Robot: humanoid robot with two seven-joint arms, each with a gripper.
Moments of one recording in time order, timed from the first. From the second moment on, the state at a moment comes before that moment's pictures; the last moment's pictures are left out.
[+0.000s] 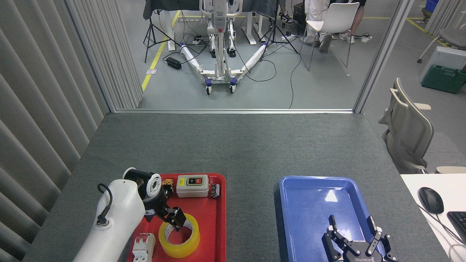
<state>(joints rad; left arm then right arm) -0.65 0.14 -0.31 -1.04 -1.13 -0.14 -1.56 0.25 -0.01 -0.08 -1.73 1.47 -0.05 -0.15</state>
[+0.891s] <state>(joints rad) -0.64 0.14 -0.35 -0.93 -1.15 -0.14 -1.42 0.24 -0.01 -0.09 -1.74 1.47 -0.05 -0.14</state>
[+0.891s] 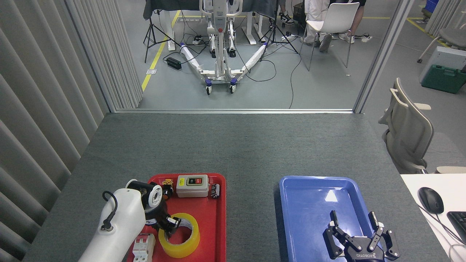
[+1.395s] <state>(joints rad) -0.71 0.21 -0.35 -1.09 -0.76 -0.67 -1.42 0.24 -0.01 -0.08 -1.74 1.47 -0.05 -0.15</state>
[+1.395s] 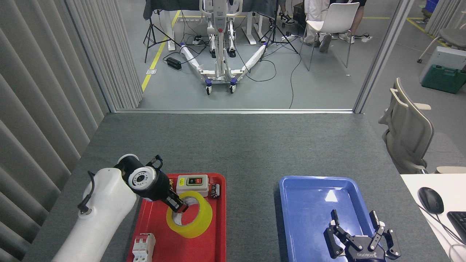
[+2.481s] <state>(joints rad) -0.70 -0.01 -0.38 -0.87 -0.05 -0.79 -1.34 0.24 -0.10 -0.01 -1.72 1.27 -0.78 -0.29</state>
